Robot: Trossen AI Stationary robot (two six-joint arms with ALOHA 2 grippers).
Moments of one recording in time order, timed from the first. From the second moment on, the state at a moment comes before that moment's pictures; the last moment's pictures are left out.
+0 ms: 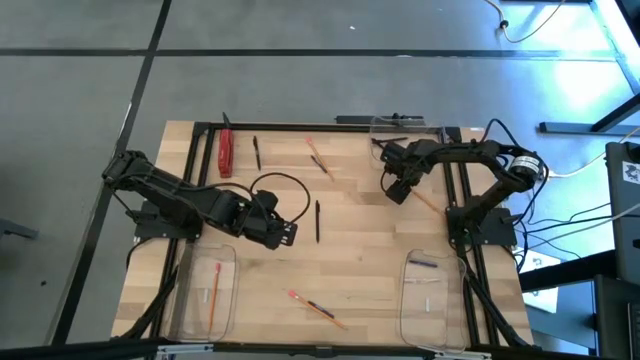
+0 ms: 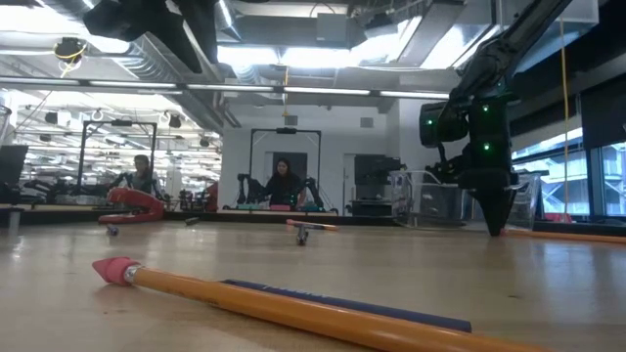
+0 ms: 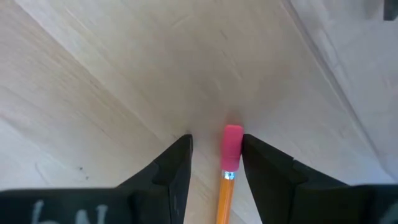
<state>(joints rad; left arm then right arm) -0.34 1.45 1.28 -0.99 -0.38 -1.56 -0.57 1.61 0.78 -0.75 0.07 0.10</state>
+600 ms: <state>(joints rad) -0.34 1.45 1.28 -0.99 -0.38 -1.56 -0.57 1.61 0.83 -0.80 0.10 0.08</state>
